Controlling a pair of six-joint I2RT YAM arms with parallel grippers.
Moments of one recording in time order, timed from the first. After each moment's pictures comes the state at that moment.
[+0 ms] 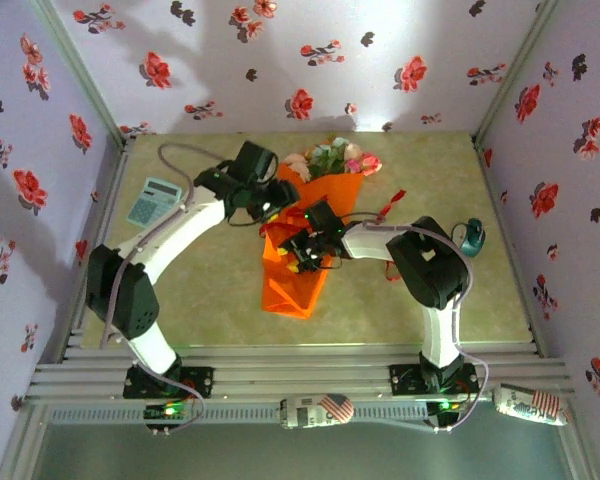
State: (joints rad) left arm -0.61 1.69 1.46 -0.72 0.20 -1.07; right arm 0.69 1.97 1.11 -0.08 -0.53 1.55
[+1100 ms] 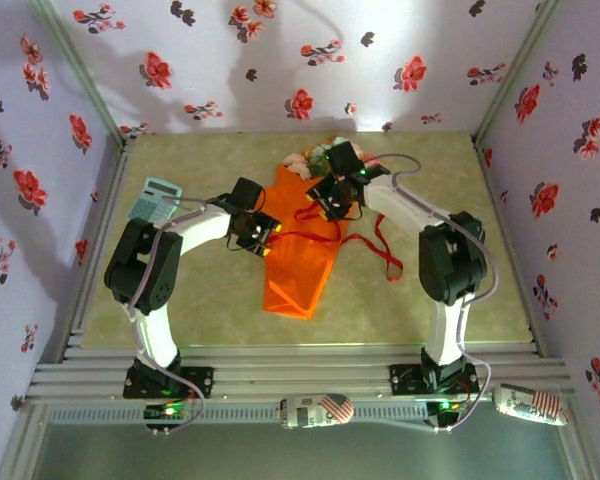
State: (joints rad) left arm -0.49 1.87 1.19 -0.44 0.27 -1.48; right arm 0.51 1.96 1.59 -0.64 -0.25 1.30
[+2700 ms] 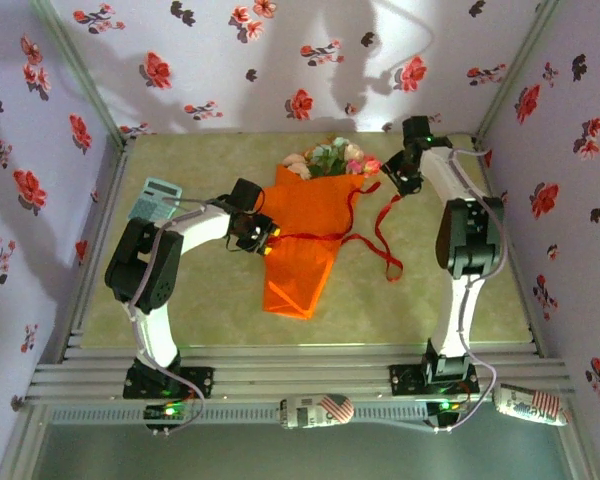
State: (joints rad) left arm -0.48 1.88 1.19 -0.43 0.30 -1.48; right arm 0.09 2.07 1.78 -0.86 -0.12 1.00
